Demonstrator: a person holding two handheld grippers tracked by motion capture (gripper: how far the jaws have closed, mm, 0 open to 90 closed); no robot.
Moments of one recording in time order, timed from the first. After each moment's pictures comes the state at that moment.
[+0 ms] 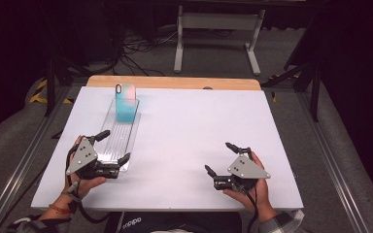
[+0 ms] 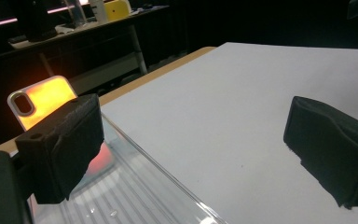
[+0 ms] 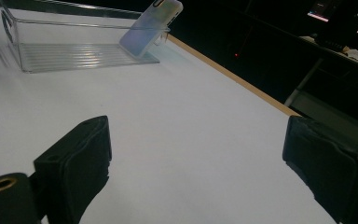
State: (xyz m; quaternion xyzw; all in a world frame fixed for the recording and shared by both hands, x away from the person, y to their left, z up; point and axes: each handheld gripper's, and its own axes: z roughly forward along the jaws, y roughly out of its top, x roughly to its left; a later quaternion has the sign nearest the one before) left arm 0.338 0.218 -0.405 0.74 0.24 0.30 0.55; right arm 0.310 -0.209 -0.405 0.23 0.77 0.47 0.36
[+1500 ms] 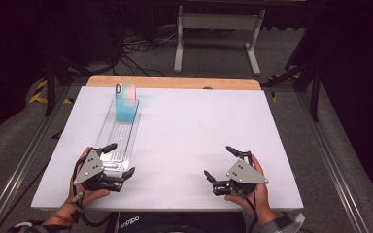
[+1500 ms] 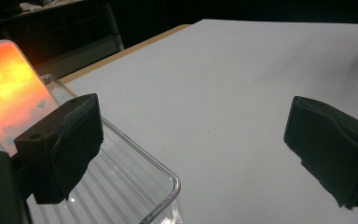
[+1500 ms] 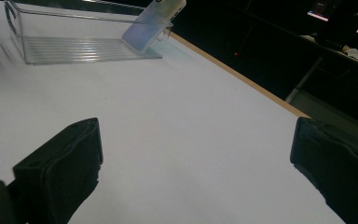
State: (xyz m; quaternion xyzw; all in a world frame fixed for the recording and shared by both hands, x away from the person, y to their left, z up) left arm 0.325 0.212 -0.432 0.76 0.23 0.26 0.54; right arm 0.303 -0.207 -0.415 0.23 0.77 0.47 0.36
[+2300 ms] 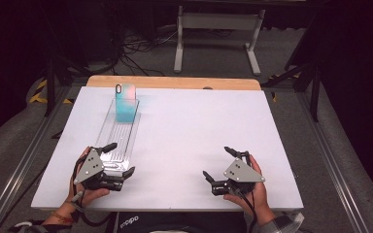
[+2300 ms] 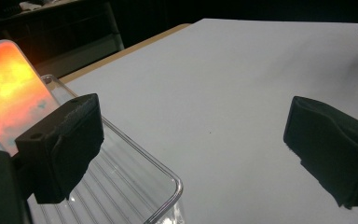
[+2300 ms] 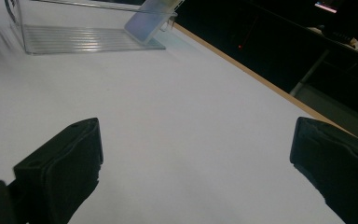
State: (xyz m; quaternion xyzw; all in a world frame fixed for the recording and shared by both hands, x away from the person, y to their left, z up) left arm 0.328 0.211 -0.431 0.77 0.23 0.26 0.54; right arm 0.307 -0.204 -0.419 0.23 0.78 0.46 0.35
